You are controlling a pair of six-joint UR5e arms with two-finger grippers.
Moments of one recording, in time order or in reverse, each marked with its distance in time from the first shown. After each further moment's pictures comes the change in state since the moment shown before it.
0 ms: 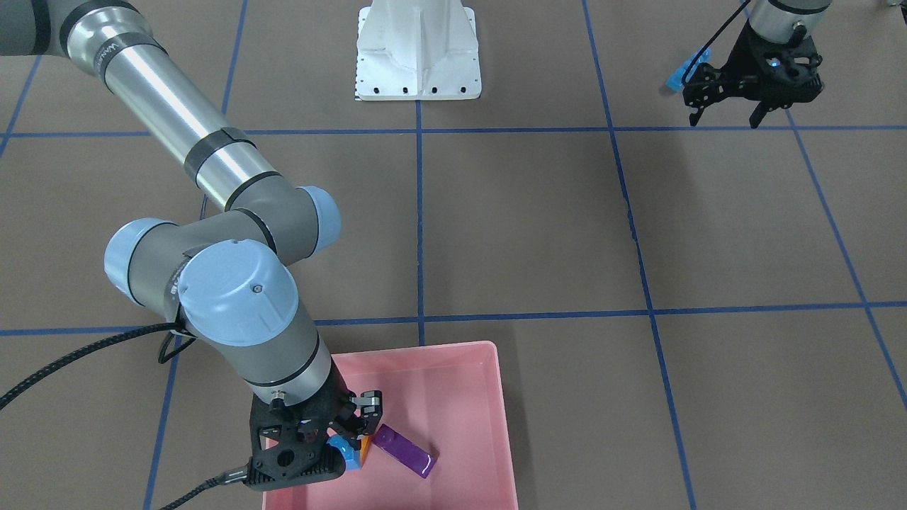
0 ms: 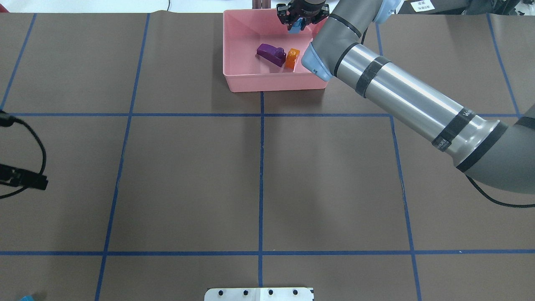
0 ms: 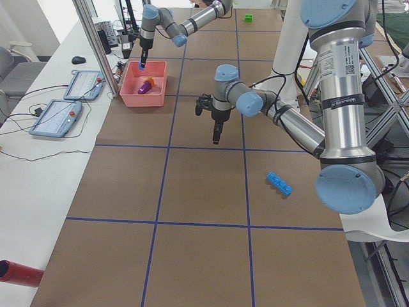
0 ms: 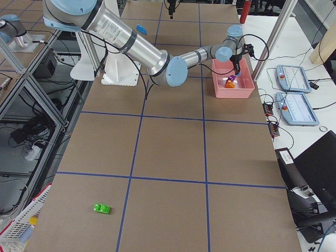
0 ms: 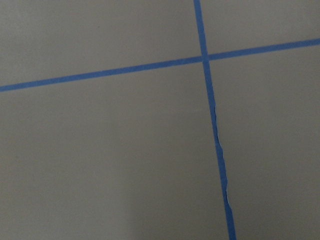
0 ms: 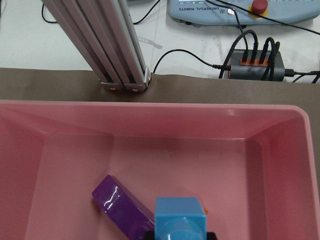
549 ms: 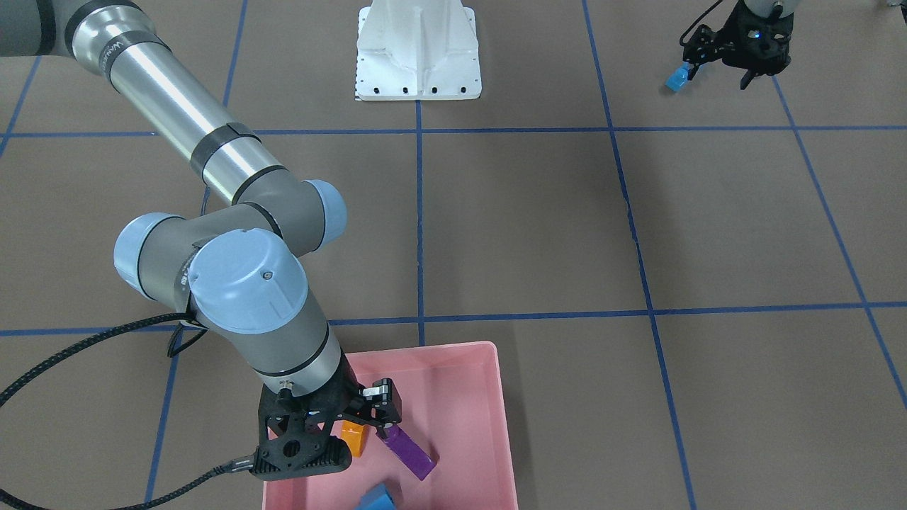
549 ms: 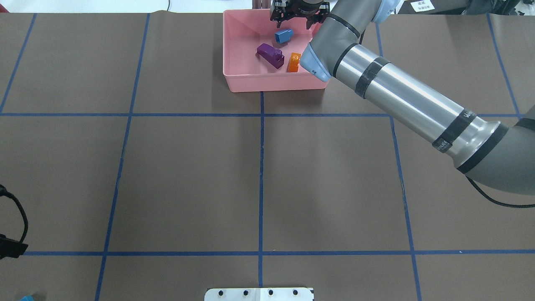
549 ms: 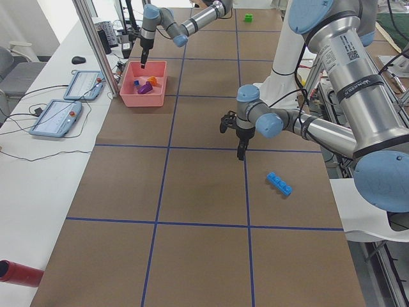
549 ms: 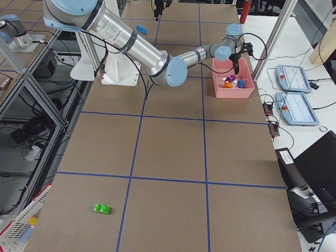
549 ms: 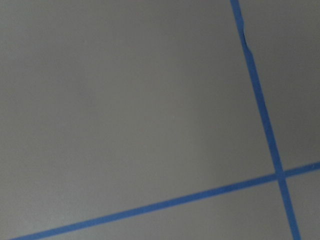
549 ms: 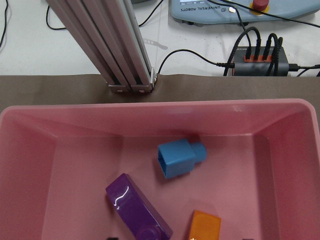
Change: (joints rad) left arm 0.256 0.277 0.001 -0.270 0.055 -0.033; right arm 0.003 -0.008 0.050 -0.035 0.016 0.041
